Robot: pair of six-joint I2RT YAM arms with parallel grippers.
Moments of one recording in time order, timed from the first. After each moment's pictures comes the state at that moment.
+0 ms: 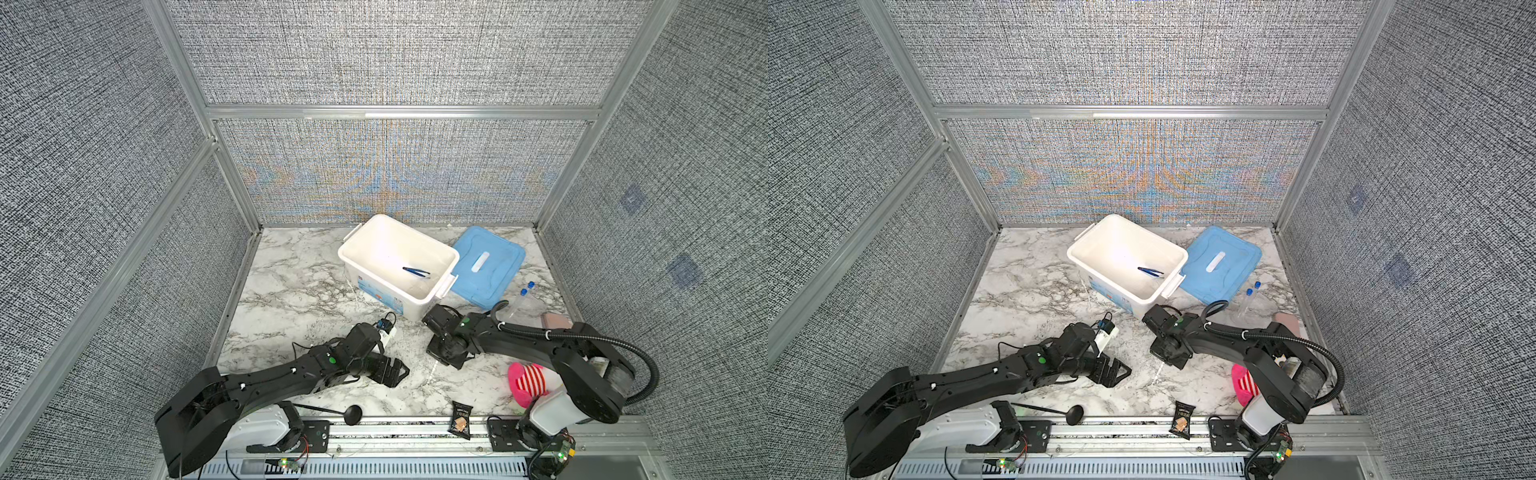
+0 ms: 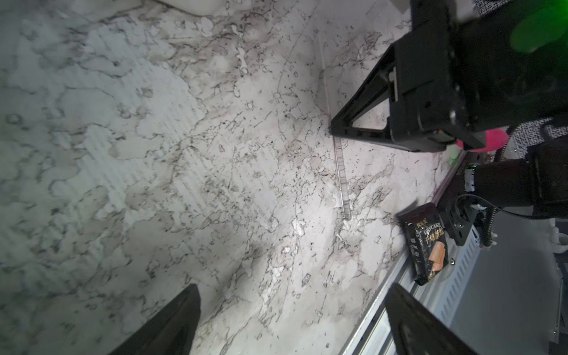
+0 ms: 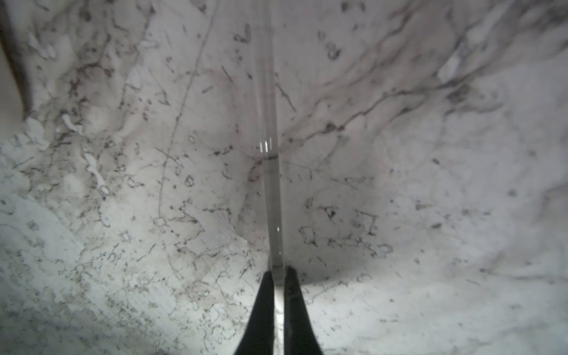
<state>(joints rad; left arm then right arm) -0.96 1.22 0.50 -0.12 0.29 -0.52 0.82 1.56 0.83 -0.63 0.00 1.39</state>
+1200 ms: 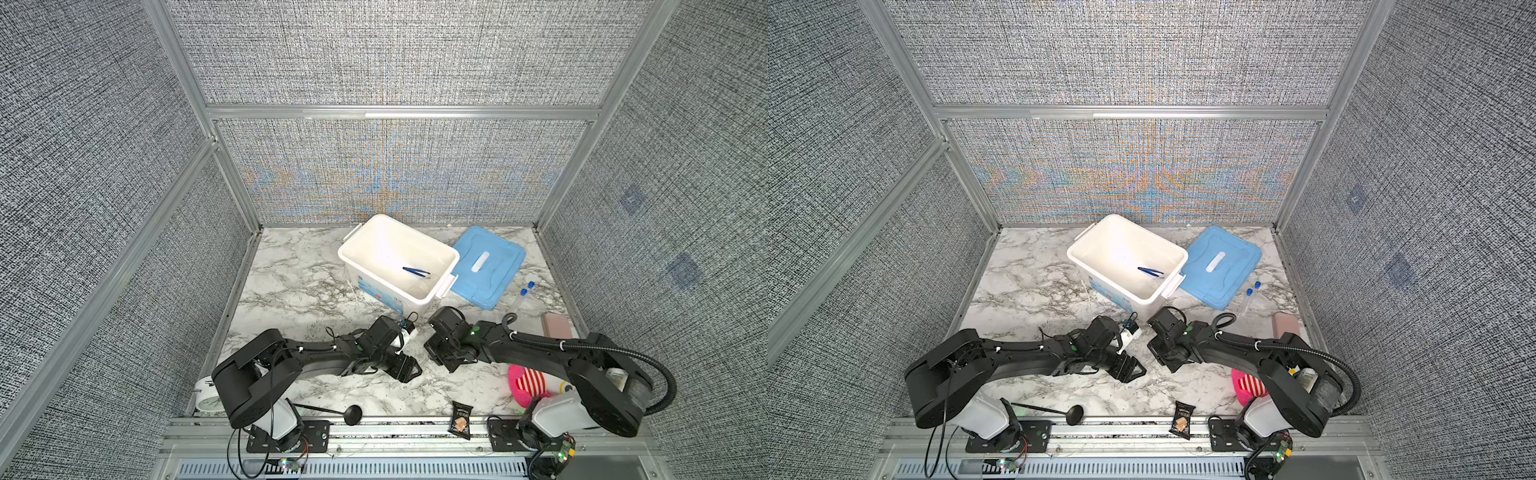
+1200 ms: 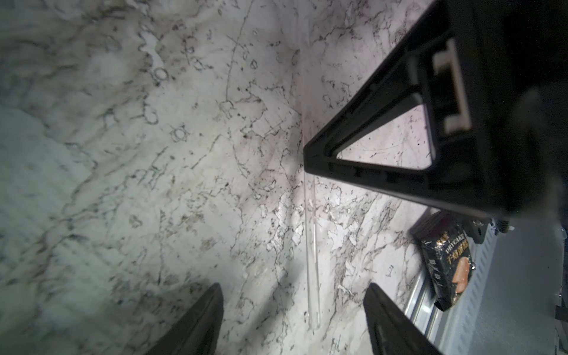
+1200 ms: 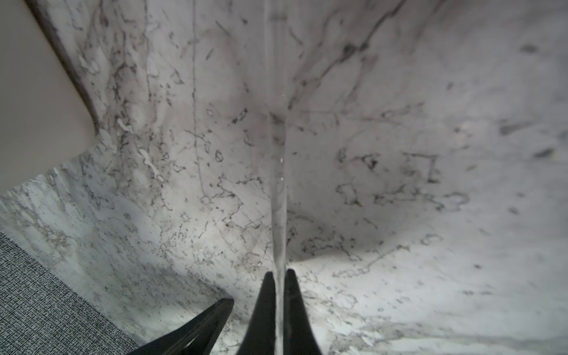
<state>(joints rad) -0.97 1.56 0.62 0.04 0.40 -0.42 0.82 1.47 0.73 -0.41 -0.07 1.65</state>
